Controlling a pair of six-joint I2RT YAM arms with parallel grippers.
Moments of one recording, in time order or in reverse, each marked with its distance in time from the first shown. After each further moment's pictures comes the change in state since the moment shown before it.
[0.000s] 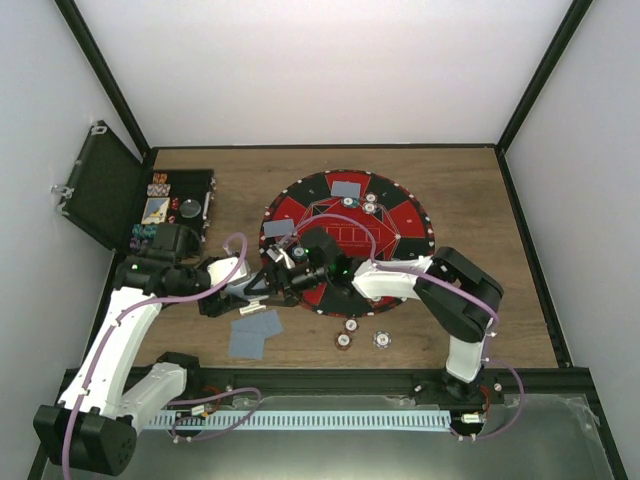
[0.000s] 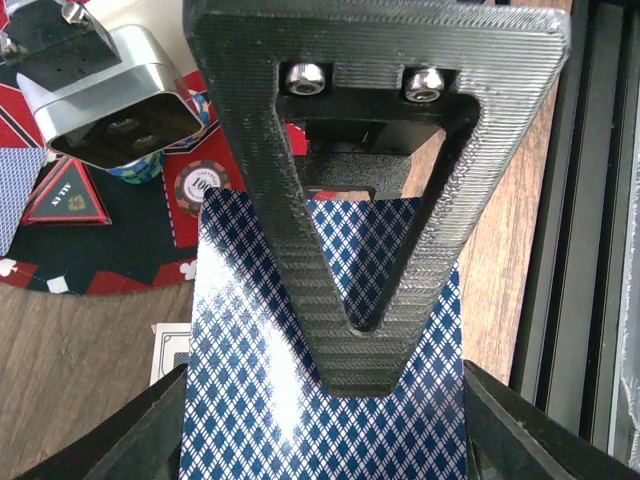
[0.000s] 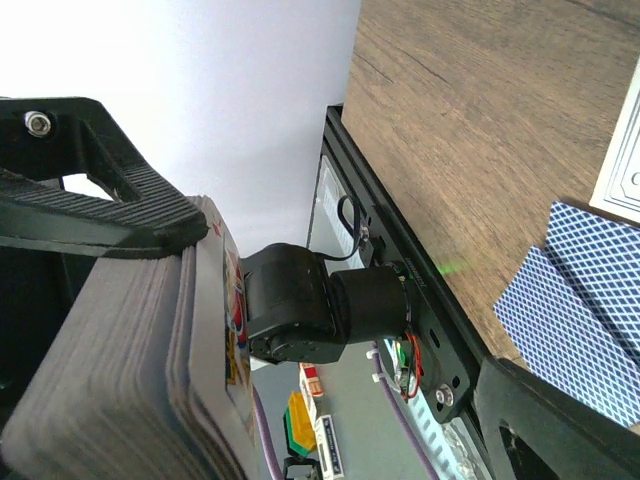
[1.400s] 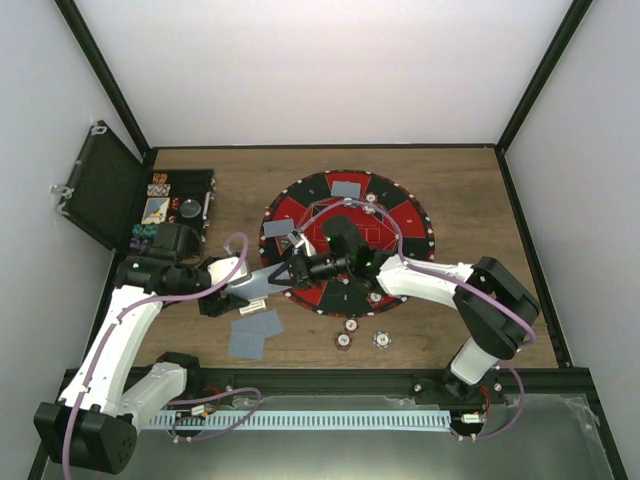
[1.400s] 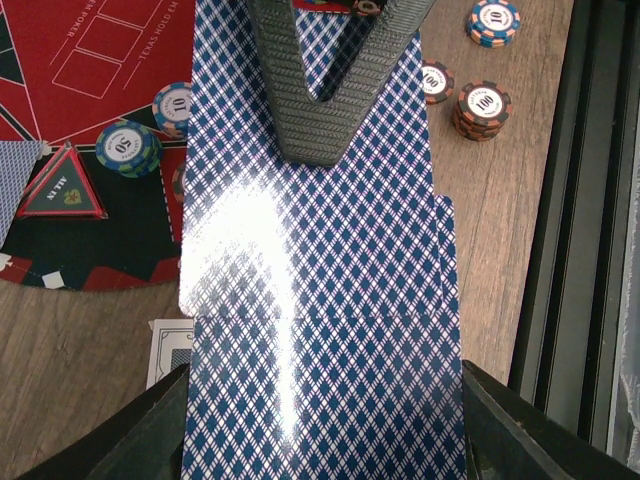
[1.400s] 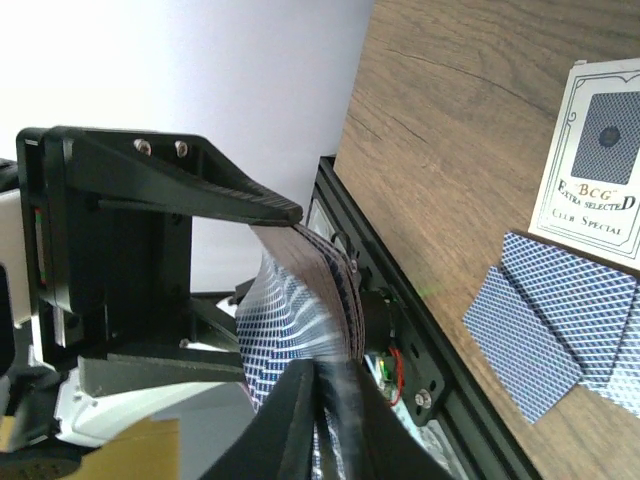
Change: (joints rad) left arm 0.000 0.008 0.000 -0.004 -0.007 -0.001; right arm -0.089 -0.182 -0.059 -0.137 0.054 -0.098
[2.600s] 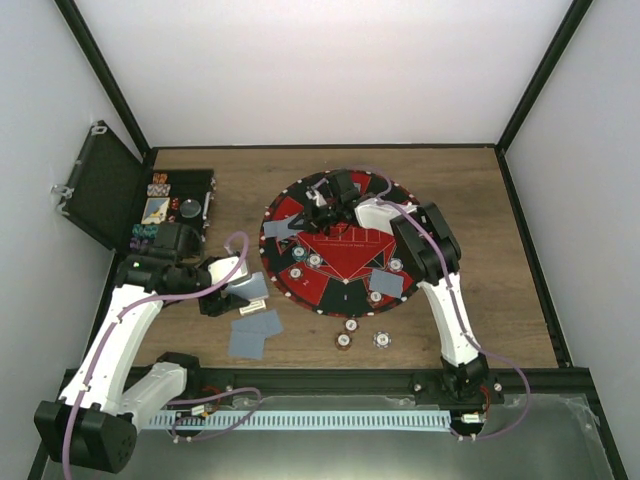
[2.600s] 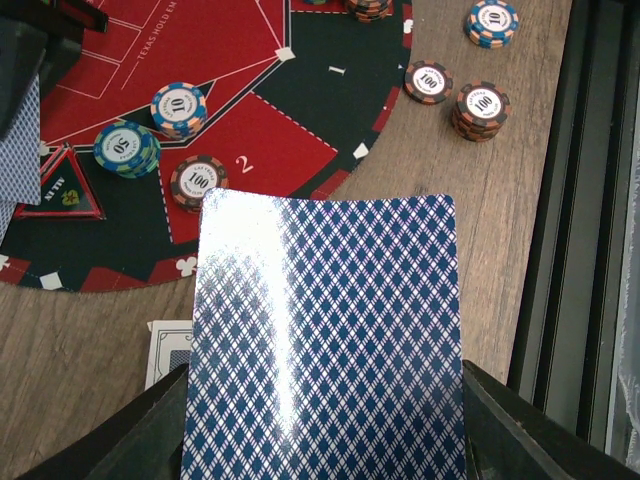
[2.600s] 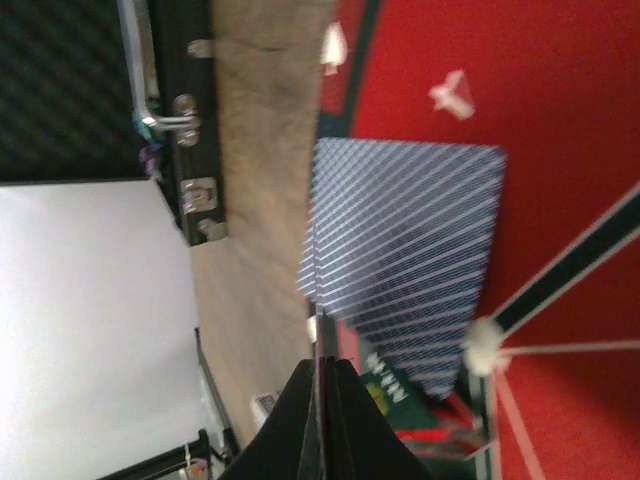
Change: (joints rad) left arm 0.000 0.008 0.002 0.000 0.000 0.000; right arm -0.338 0.676 0.684 -0.356 -0.084 -0.238
